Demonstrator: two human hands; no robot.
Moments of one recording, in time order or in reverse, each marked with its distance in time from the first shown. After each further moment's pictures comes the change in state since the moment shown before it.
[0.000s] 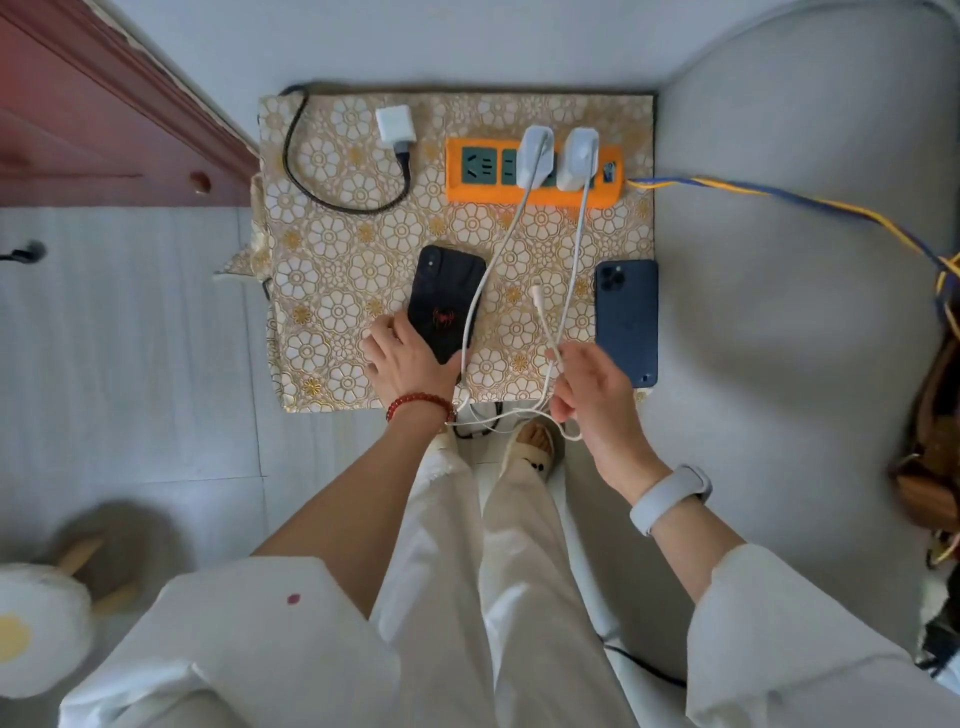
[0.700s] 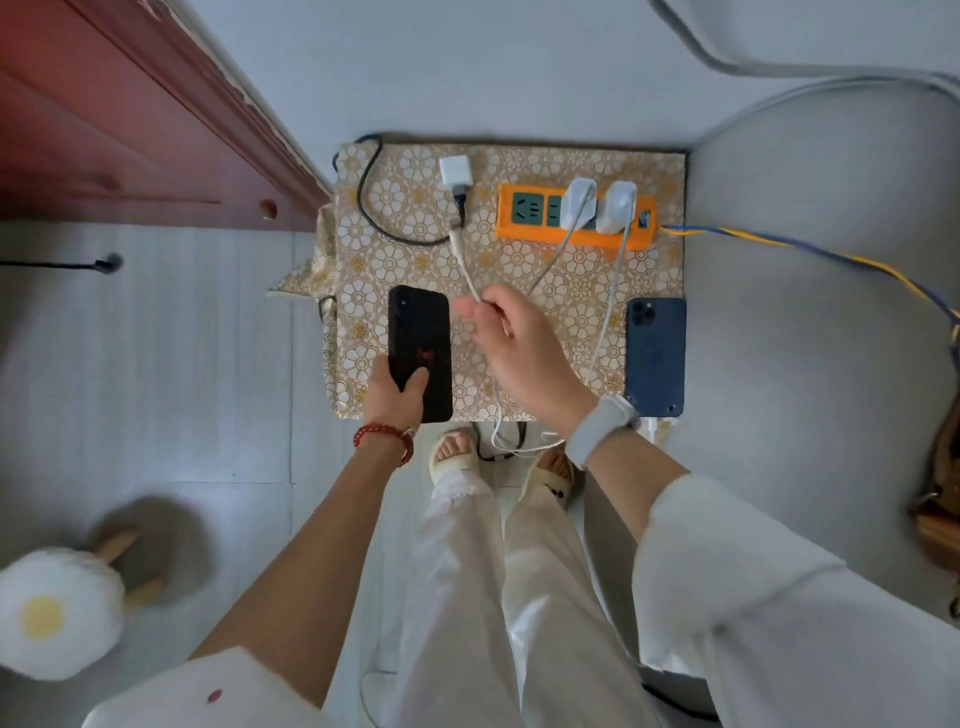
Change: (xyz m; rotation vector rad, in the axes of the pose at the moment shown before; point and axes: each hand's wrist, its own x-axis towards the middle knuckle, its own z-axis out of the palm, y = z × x) left_hand -0.007 -0.053 -0.059 -0.619 -0.098 -0.143; right_hand 0.010 -0.079 0.090 -0.340 -0.236 -0.392
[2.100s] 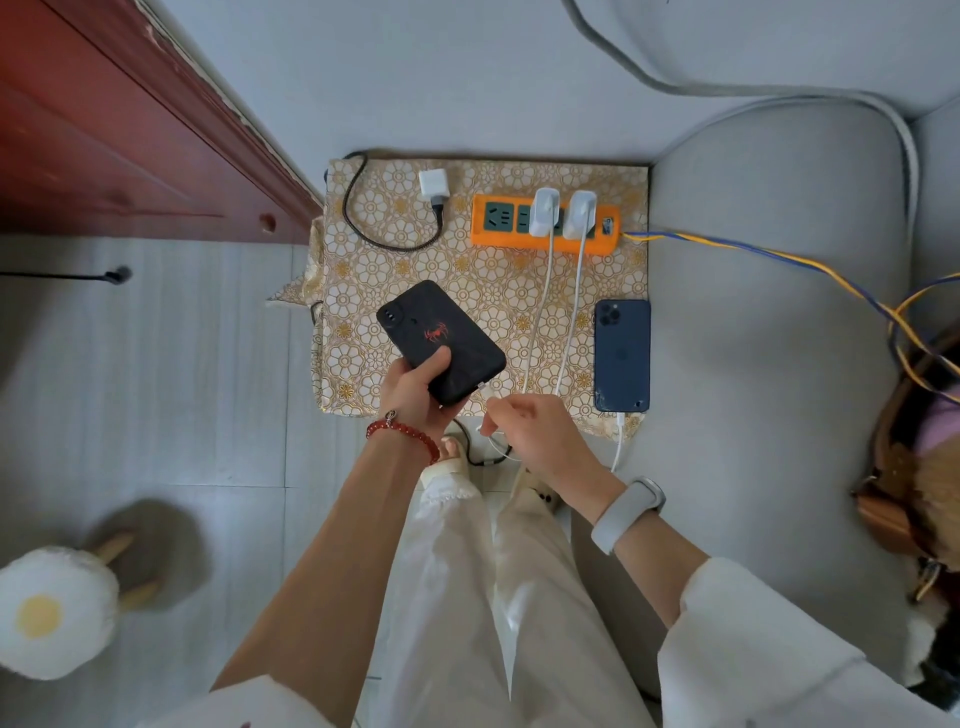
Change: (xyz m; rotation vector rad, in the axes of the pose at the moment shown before) left_hand -0.062 0.060 0.019 -1.010 -0.199 -0.328; right_hand -0.076 0.030 -0.029 -0.009 -0.087 0.323
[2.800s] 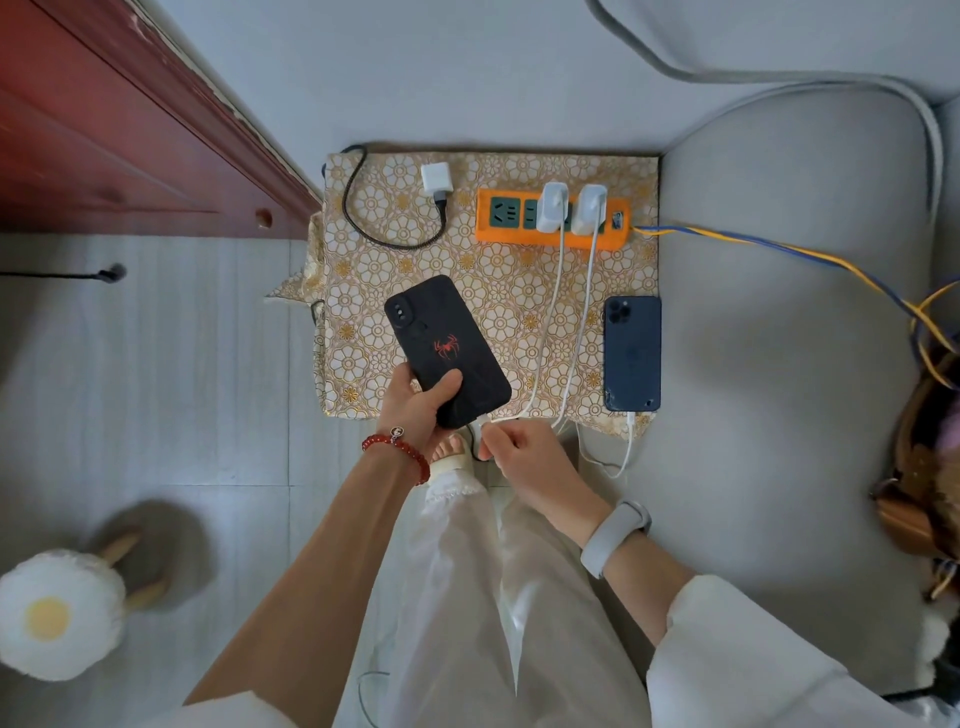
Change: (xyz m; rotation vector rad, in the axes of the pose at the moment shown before) left_hand 0.006 0.000 -0.018 0.274 -0.038 0.035; right_hand 0.005 0.021 0.028 0.041 -0.025 0.055
